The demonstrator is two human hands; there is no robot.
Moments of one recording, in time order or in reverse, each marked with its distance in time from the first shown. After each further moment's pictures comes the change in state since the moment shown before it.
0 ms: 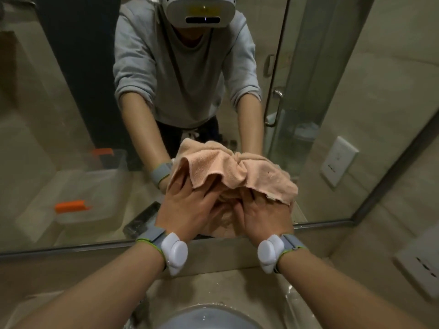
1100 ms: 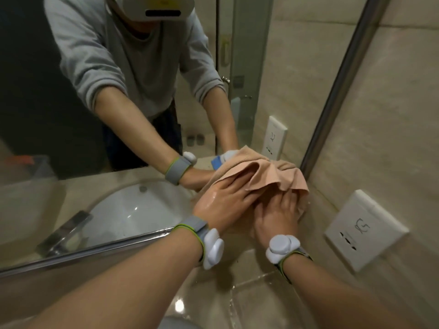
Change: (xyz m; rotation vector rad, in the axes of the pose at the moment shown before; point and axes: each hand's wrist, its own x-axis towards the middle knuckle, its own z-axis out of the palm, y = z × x) left_hand 0.111 0.203 0.065 -0.050 0.007 0.416; right_hand -0.098 0.180 0.025 0.074 -0.349 0.698
